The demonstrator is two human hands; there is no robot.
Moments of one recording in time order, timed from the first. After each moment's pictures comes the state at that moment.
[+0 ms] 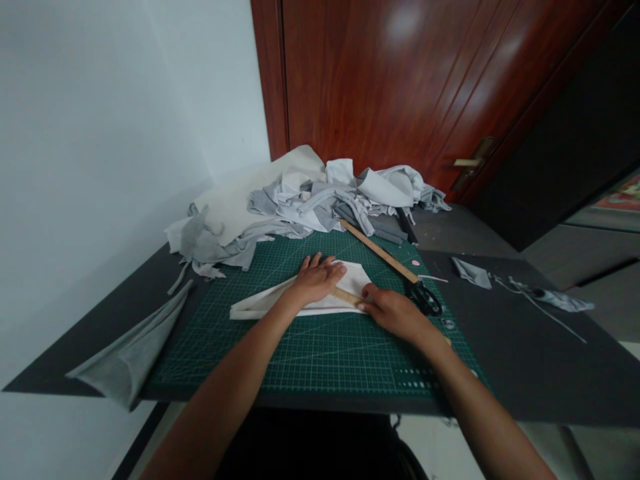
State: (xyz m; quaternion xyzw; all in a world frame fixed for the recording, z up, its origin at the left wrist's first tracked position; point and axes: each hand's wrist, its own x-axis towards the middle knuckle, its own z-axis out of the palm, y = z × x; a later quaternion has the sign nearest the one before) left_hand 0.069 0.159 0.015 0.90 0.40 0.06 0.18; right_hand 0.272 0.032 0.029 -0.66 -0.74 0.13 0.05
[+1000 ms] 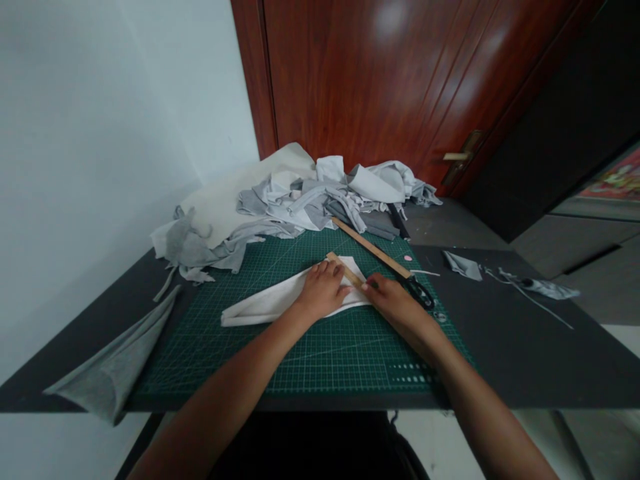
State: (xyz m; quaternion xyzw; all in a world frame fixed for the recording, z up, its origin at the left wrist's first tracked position) left_hand 0.098 0.122 0.008 0.92 0.37 0.13 0.00; right_hand 0.293 0.043 0.020 -0.70 -0.66 0.18 0.19
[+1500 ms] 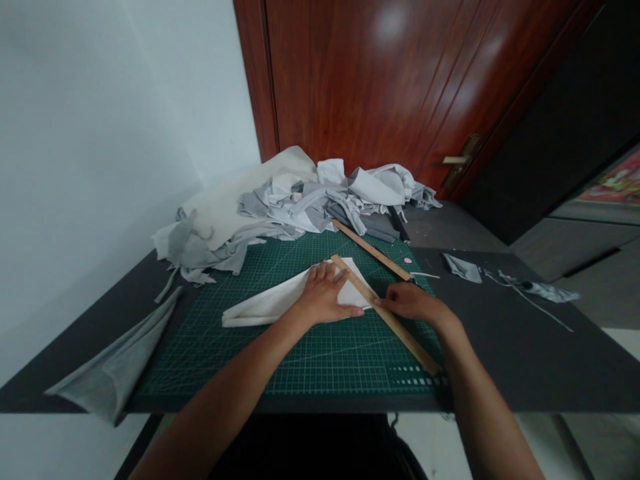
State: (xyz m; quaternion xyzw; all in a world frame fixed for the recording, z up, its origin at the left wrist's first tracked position) left_hand 0.093 0.121 0.003 0.93 0.36 0.08 0.04; right_hand 0.338 0.046 0.021 -0.72 -0.65 0.21 0.04
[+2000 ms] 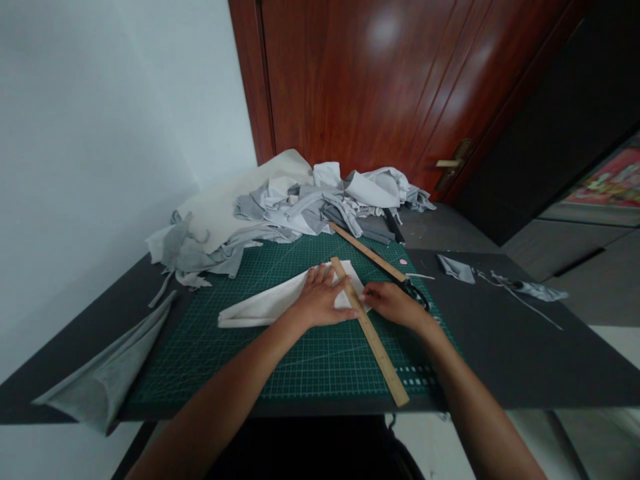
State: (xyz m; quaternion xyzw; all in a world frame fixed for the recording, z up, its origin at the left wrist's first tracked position) left_hand 0.089 0.124 -0.001 0.94 0.33 0.07 0.10; right_hand 0.309 0.048 0.019 -0.62 -0.73 0.22 0.19
